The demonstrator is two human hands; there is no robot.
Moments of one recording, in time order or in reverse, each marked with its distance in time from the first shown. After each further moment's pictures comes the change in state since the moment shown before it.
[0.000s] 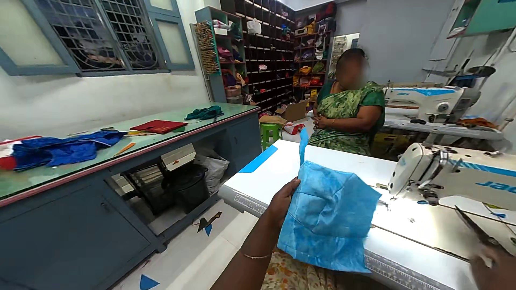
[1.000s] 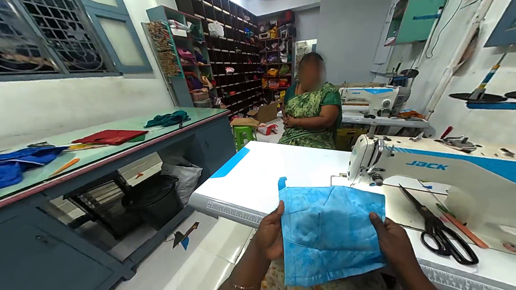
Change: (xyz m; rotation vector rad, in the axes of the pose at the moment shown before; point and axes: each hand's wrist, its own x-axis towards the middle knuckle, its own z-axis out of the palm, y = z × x) left_hand -0.029 -0.062 0.004 -0.402 -0.428 -0.187; right_hand -0.023 -0.052 0.056 0.709 0.087 0.018
